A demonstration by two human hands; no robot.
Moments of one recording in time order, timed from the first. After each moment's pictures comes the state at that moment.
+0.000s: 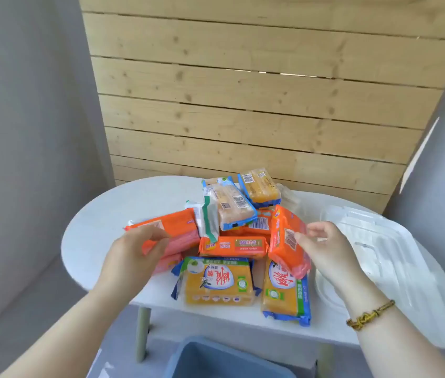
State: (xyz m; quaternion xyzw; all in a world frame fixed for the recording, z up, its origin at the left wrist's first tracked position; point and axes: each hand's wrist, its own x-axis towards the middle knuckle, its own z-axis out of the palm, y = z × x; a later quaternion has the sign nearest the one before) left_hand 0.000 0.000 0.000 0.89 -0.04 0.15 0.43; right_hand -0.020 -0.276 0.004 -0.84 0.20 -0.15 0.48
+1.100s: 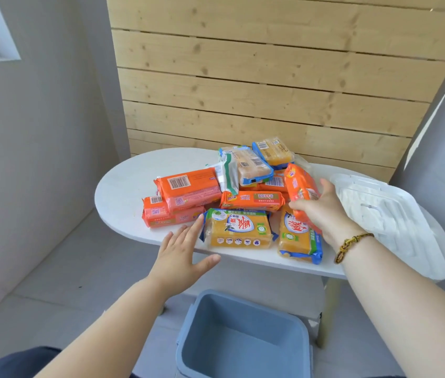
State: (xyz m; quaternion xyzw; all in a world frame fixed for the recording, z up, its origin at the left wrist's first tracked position) left_hand -0.045 0.004 -0.078 0.94 -0.16 0.00 0.29; right_hand -0.028 -0.244 -0.006 -0.79 0.21 -0.09 0.57
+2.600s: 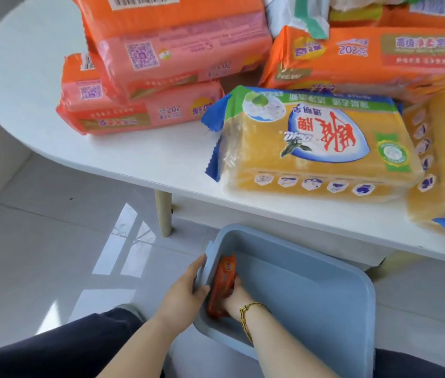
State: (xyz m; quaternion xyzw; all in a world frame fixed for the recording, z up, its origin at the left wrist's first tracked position) left_hand -0.067 0.015 -0.296 0.82 0.09 -0.31 0.47; right_hand -0.065 -0.105 -0.363 -0.70 0.27 0.40 0.52
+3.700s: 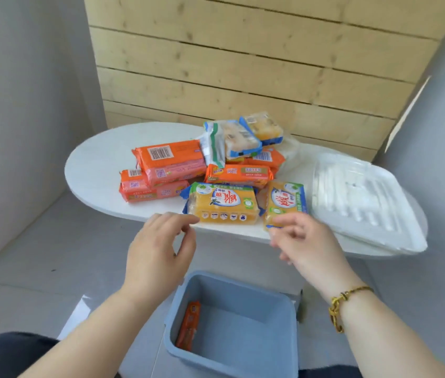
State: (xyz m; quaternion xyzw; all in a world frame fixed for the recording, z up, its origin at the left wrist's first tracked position) left_hand -0.094 -0.004 -0.067 0.87 -0.16 0.26 0.39; right_hand -0.129 -0.200 -0.030 -0.86 0.10 -0.07 0.50
